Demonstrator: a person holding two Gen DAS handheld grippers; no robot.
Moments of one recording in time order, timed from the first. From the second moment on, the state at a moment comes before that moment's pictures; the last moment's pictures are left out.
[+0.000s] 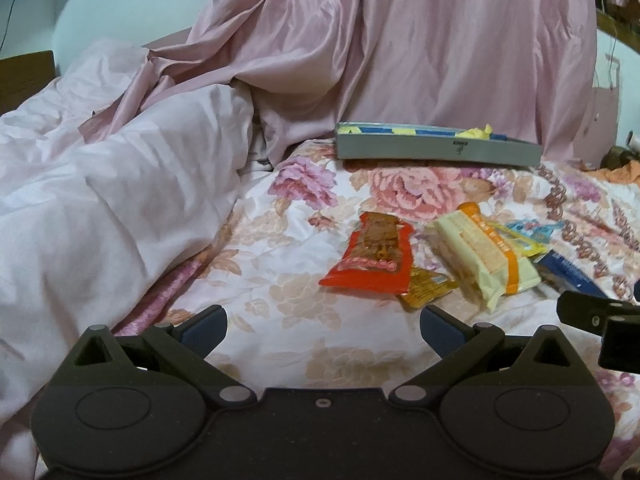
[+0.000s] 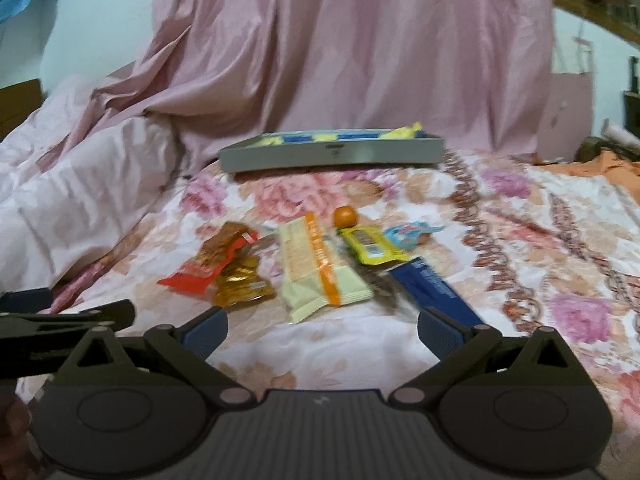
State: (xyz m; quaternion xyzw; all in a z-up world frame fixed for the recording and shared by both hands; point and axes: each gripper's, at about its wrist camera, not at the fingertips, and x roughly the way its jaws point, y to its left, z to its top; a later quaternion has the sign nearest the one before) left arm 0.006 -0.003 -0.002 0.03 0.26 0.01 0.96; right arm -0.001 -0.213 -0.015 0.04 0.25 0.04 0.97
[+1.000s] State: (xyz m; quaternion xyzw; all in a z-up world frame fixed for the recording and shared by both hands) left arm 0.168 -0.008 -0.033 0.01 0.29 -0.08 0.95; right arm 0.116 -0.186 -0.058 -0.15 0.22 0.10 0.96
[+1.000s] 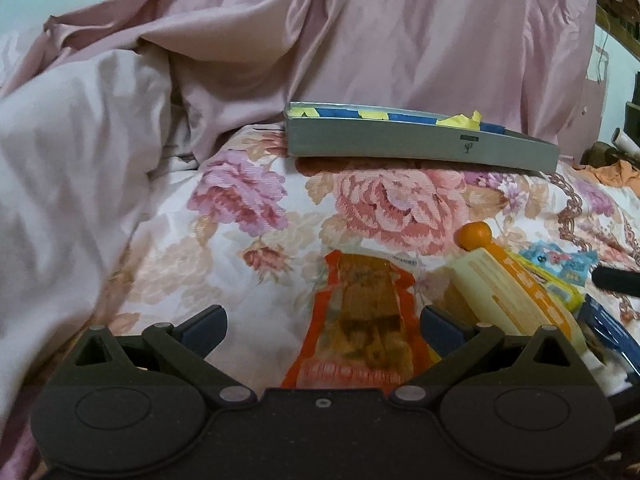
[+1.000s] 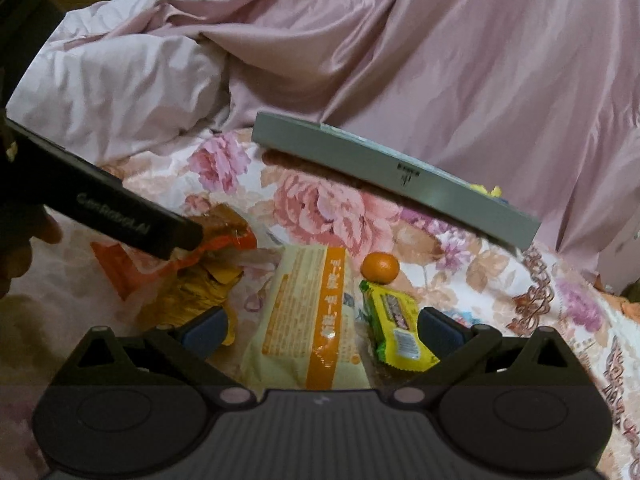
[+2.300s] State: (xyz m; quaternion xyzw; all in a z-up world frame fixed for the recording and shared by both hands) left arm 0.190 -0.013 -0.058 0.01 0.30 -0.15 0.94; right arm 0.139 -0.173 -0.076 -0.13 0.23 0.09 0.96
